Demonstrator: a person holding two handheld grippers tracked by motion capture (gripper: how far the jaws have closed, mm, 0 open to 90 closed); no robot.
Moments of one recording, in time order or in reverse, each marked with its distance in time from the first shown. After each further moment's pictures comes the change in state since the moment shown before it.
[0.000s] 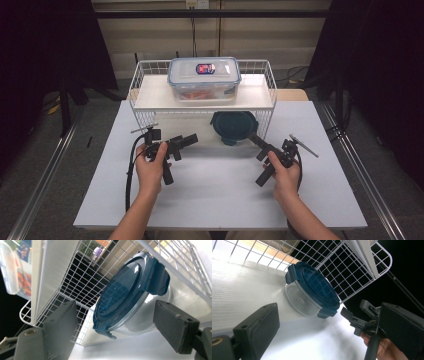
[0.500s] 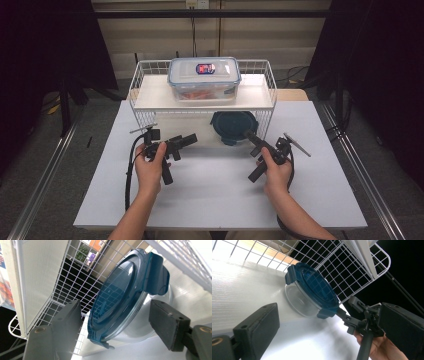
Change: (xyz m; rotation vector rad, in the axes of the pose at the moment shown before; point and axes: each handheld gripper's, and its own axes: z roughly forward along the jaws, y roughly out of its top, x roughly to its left) left arm 0.000 0.000 -0.001 -0.008 -0.005 -0.015; right arm 0.000 -0.007 0.019 -0.030 -0.052 0.063
